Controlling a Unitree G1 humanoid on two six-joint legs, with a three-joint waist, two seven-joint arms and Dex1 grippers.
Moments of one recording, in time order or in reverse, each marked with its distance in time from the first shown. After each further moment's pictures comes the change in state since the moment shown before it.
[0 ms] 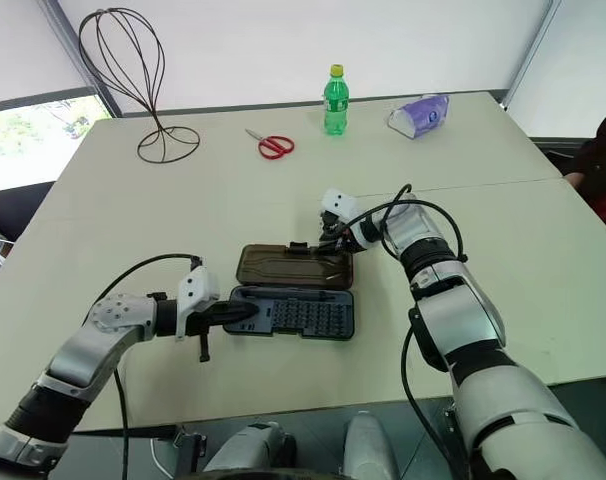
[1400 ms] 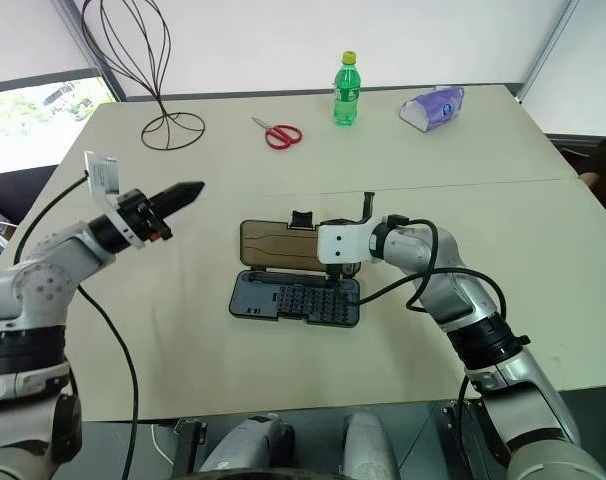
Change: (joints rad) left arm -0.383 -0.095 0.404 0.297 -0.358 0.318 0.314; right arm 0.521 -0.261 0.007 -1.123 -0.274 -0.161 -0.431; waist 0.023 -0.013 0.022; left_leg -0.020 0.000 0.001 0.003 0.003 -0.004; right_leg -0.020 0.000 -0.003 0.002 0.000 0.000
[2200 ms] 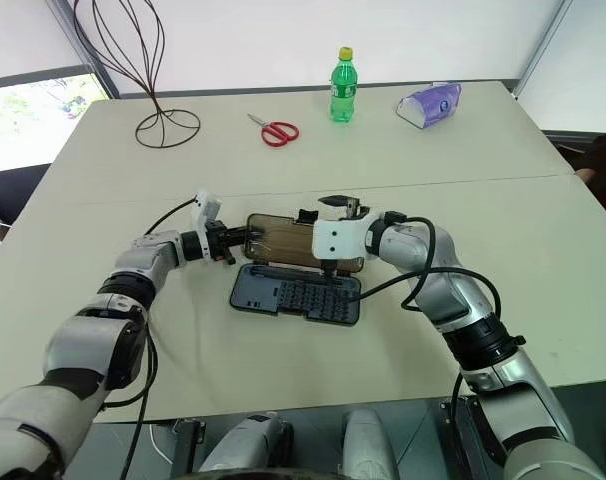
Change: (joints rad) left arm -0.375 -0.207 -0.170 0.943 0.373 -0.427 -0.483; right arm -0.005 0.022 0.001 -0.053 -0.011 0.061 -0.013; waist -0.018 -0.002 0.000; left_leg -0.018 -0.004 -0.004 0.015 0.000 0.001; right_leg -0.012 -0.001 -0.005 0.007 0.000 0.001
